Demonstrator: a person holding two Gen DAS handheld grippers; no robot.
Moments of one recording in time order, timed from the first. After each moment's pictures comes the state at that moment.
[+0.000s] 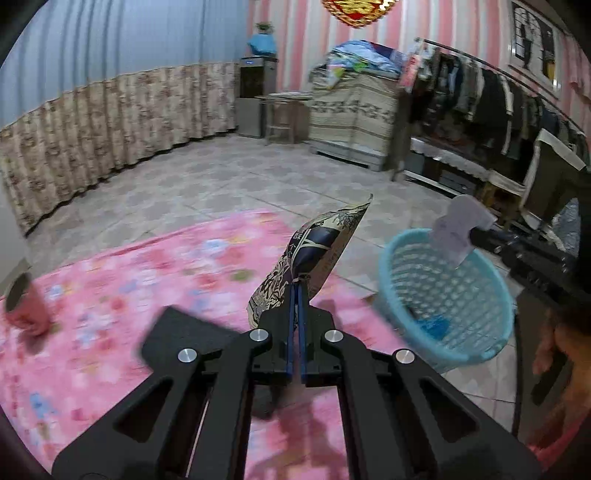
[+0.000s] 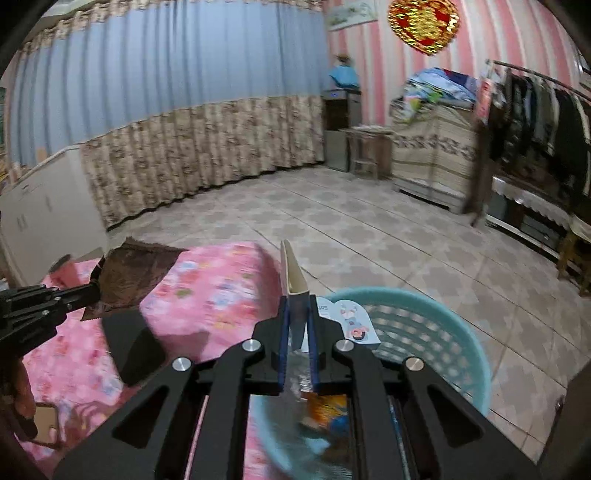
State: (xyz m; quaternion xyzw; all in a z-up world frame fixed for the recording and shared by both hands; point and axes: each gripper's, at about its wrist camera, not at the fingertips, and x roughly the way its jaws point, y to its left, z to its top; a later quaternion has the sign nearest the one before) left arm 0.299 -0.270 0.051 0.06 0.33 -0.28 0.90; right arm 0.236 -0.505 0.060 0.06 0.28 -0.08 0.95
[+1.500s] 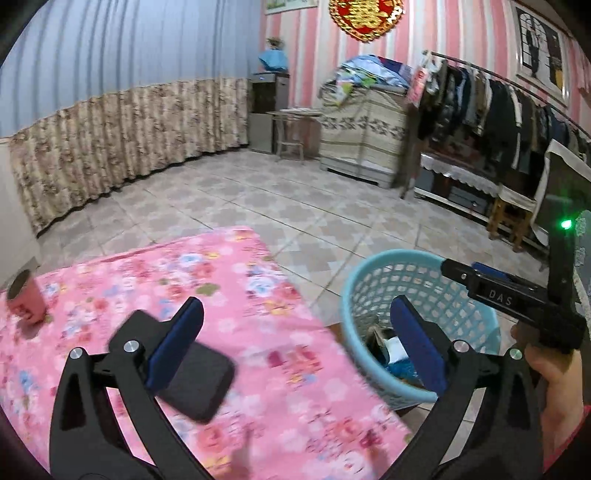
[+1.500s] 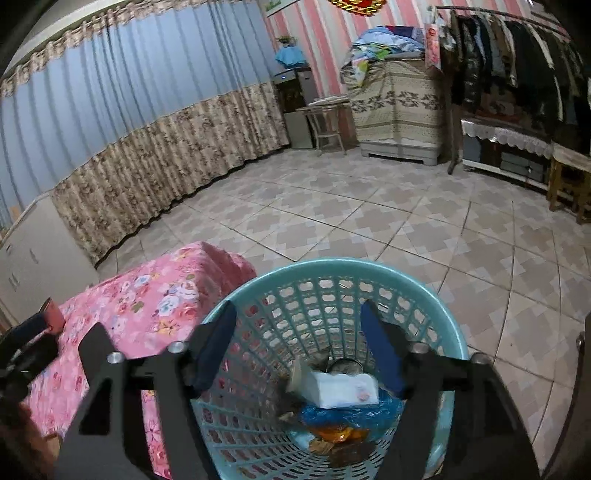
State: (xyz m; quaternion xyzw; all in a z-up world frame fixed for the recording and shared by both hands) left arm 0.262 -0.309 0.067 0.05 0.29 -0.22 0.93; right arm 0.248 -0.570 0.013 0.17 0.30 -0.12 0.93
